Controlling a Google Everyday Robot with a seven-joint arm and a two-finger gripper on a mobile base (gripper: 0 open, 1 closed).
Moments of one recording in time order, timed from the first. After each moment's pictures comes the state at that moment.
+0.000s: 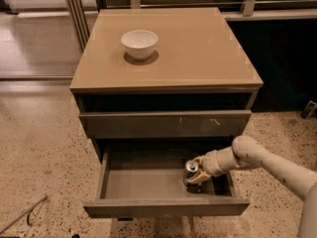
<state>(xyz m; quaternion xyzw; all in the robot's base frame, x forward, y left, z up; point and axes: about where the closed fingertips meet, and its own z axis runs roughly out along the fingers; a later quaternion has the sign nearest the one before) 0.576 -0.147 0.406 -0.64 0.66 0.24 0.32</state>
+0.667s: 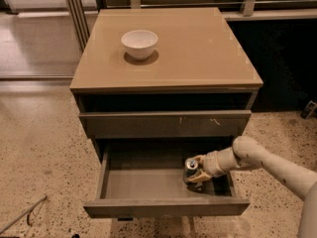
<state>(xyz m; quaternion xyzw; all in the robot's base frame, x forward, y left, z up) 0.576 -0.147 0.406 -0.64 0.66 0.24 0.32</state>
